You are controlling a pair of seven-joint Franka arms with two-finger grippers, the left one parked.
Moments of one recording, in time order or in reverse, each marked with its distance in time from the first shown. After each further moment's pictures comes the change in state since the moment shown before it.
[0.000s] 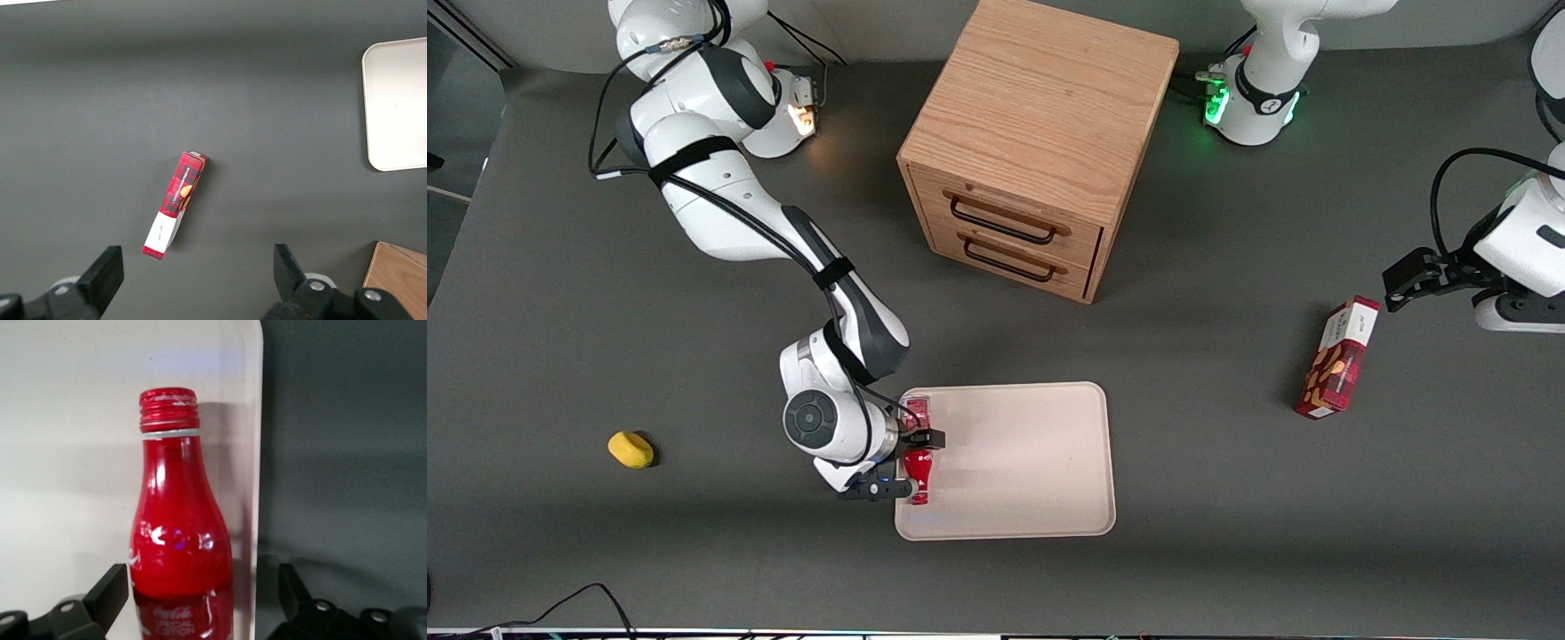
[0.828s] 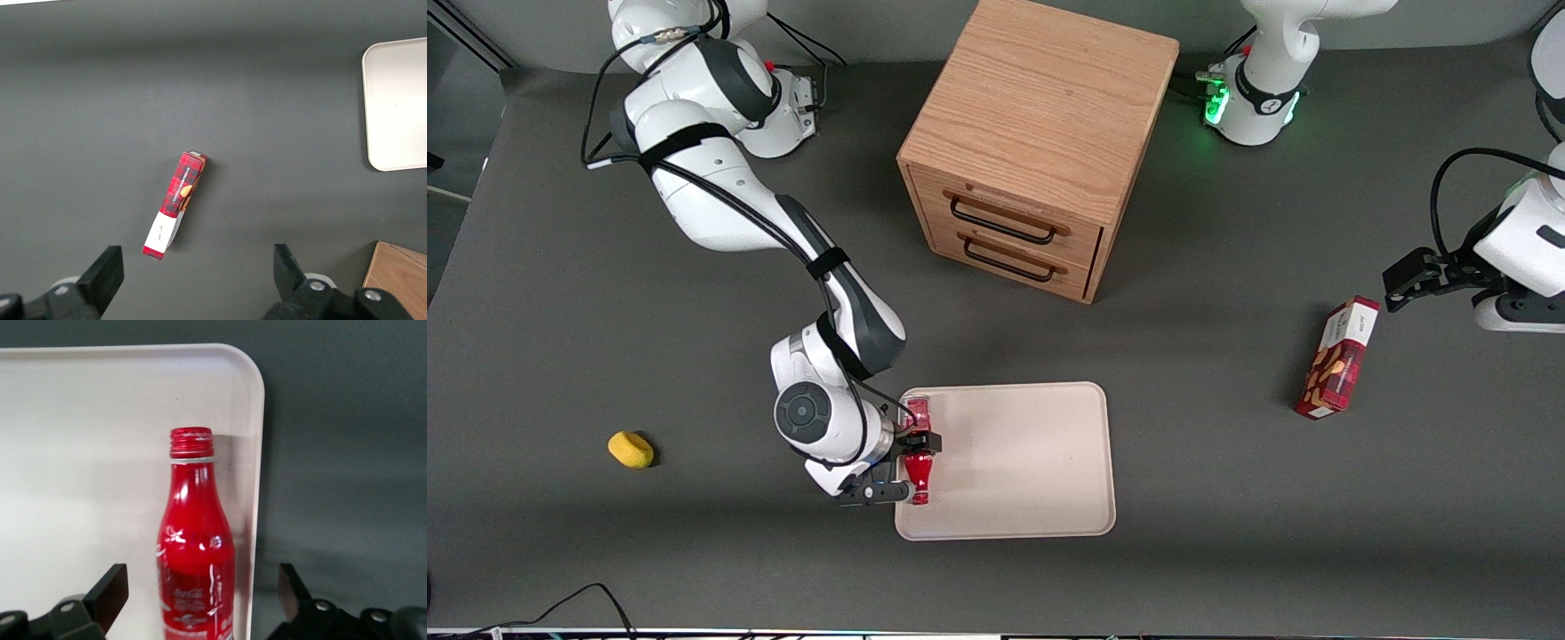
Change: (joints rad) arm 0.004 -0.048 0.001 0.012 -0.037 -0.022 -0.007
